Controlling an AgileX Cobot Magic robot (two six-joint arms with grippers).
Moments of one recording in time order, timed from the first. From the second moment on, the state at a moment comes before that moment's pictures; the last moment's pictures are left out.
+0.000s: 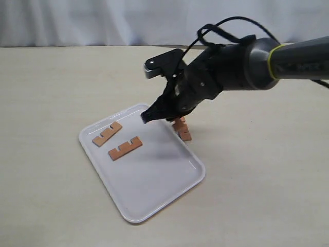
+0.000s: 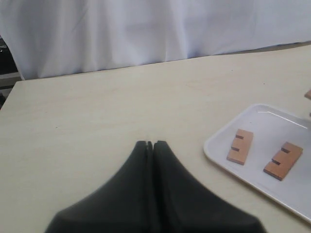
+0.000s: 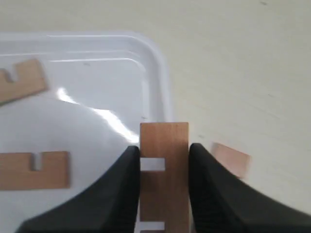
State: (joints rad) left arm -0.04 0.00 0.00 0.12 0.38 -0.15; right arm 0.33 2.01 -1.29 -0.27 0.41 0.31
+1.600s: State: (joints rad) left arm -0.04 0.00 0.00 0.12 0.38 -0.15; right arm 0.25 2.12 -1.29 -0.35 0.41 0.51
